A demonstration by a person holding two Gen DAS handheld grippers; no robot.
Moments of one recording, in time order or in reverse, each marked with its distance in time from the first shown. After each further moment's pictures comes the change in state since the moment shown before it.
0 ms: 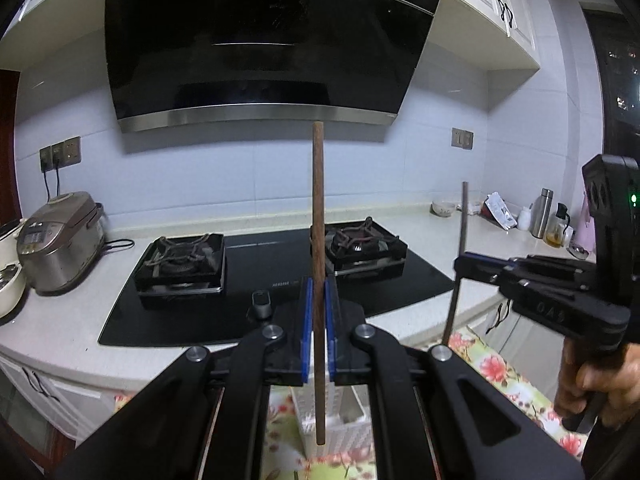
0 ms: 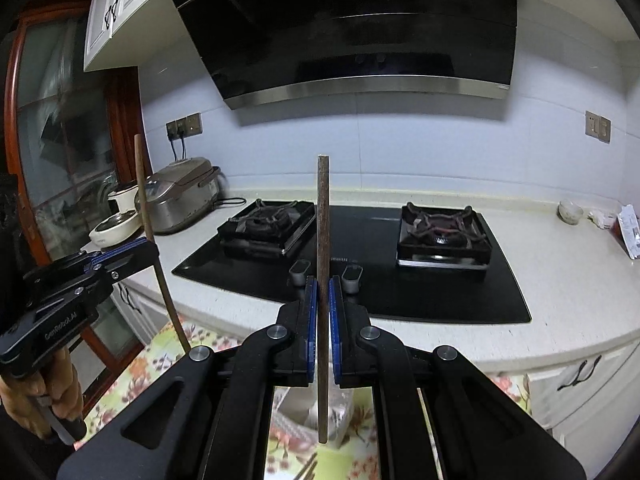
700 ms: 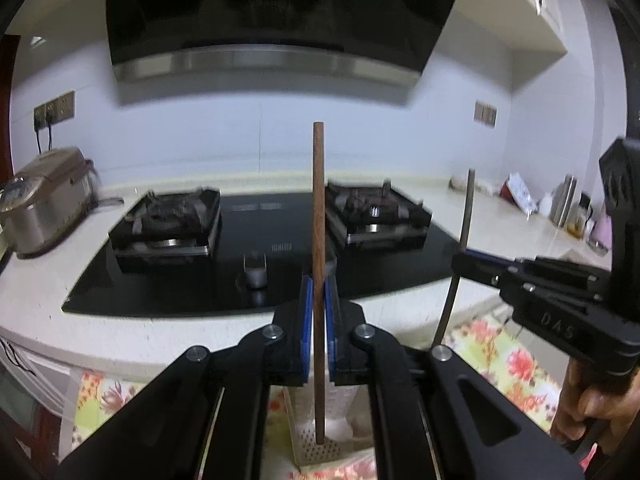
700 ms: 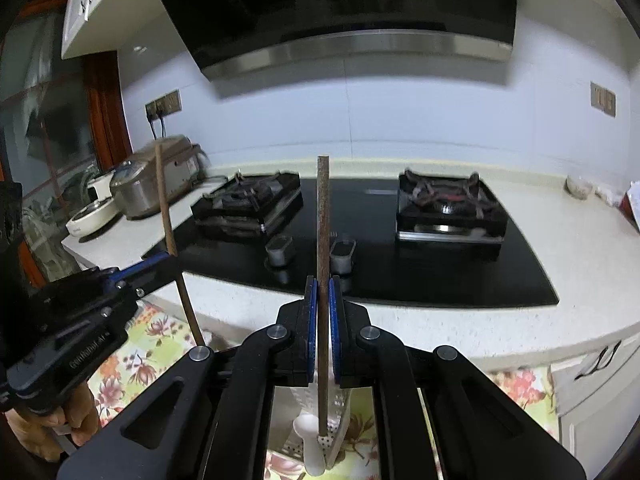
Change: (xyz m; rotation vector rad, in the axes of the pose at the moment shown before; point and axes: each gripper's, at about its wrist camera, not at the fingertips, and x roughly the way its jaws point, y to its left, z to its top) left arm 0.101 0.013 -0.058 -0.056 0.124 0.026; right arm 0.086 -0.018 -0.038 0.034 0.085 -0.030
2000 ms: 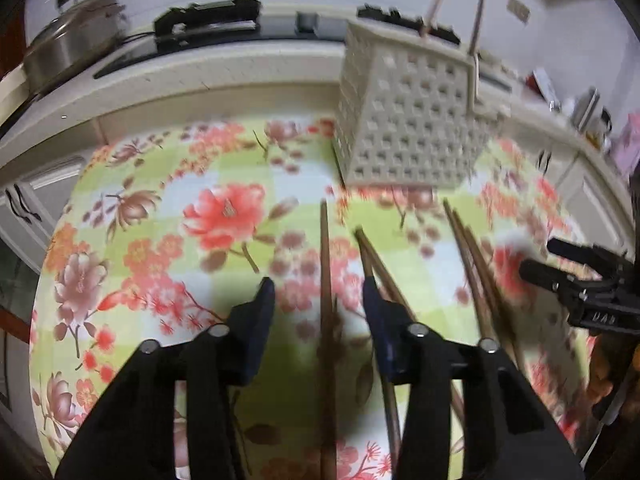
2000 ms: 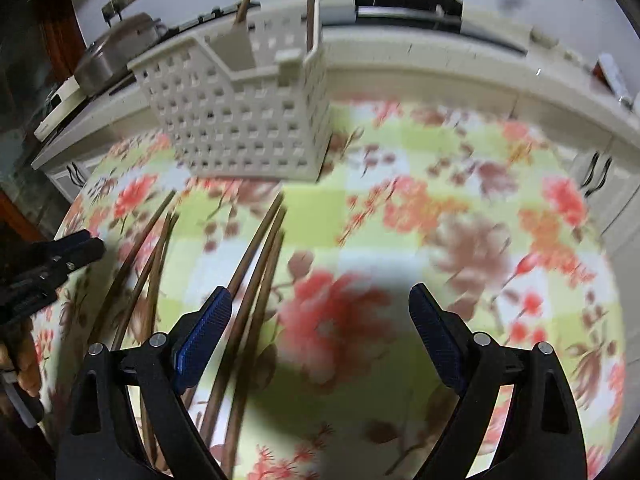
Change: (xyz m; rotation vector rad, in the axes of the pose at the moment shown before) left arm -0.053 0.034 -0.223 -0.074 0.450 0.046; right arm -0.022 0.007 -0.235 0.110 0.426 -0.104
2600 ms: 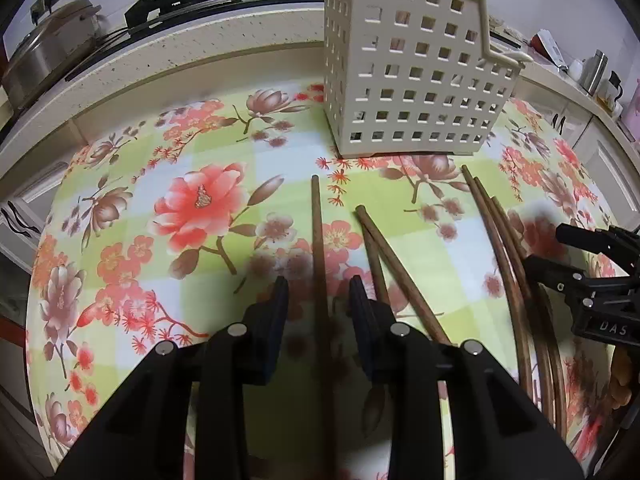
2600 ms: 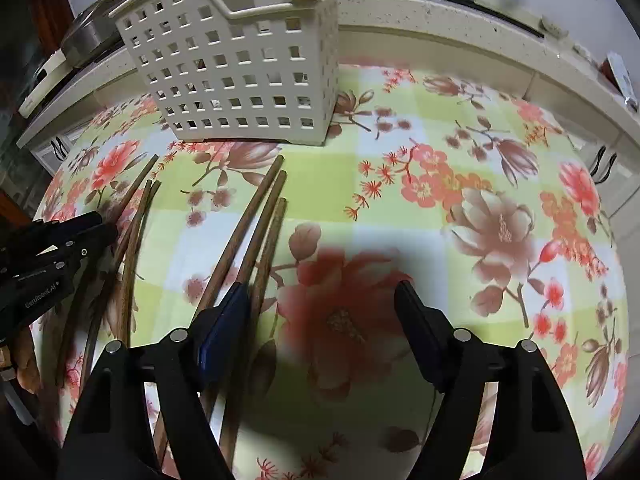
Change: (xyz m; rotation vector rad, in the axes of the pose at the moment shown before) left arm 0.044 -0.012 0.005 0.068 0.080 0.044; right arm 0.029 0.015 -0.004 -0.046 0.084 -0.058
